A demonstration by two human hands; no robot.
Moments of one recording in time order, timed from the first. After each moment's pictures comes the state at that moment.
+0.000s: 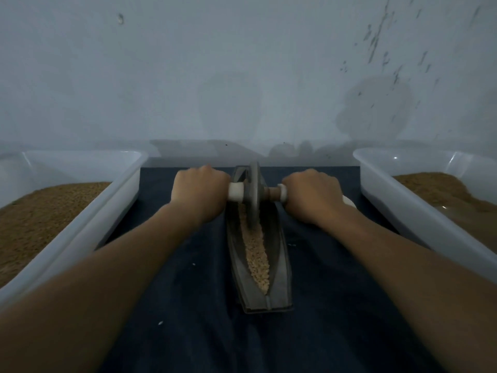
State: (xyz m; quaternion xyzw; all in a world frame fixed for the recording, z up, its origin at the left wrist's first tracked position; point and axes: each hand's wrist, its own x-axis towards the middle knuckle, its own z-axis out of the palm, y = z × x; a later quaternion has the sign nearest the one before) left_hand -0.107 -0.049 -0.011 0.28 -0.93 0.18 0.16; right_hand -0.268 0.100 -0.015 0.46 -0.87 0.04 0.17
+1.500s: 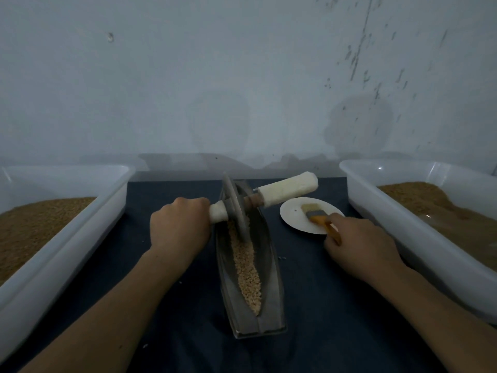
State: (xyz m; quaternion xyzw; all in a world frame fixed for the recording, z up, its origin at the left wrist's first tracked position) left_hand -0.091 -0.044 -0.053 0.36 -0.89 0.13 0.26; right_hand -0.292 0.207 -0.066 0.39 -0.90 0.11 0.14
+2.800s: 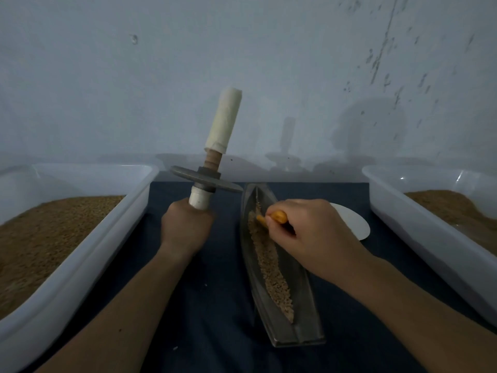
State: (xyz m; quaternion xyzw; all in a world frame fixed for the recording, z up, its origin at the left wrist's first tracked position) left_hand -0.080 -0.088 -0.073 0.42 -0.71 -0.40 0.40; right_hand -0.192 0.132 -0.014 0.62 -0.71 0.28 0.16
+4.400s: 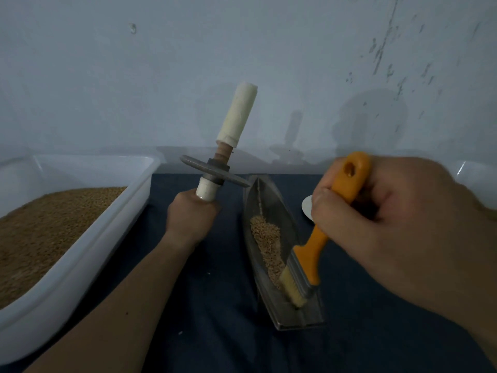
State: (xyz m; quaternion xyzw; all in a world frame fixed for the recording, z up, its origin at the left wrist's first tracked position) left_hand -0.086 -0.097 -0.080 0.39 -0.72 -0.42 0.40; right_hand -0.124 0.209 0.057 0.57 -0.71 0.37 0.17
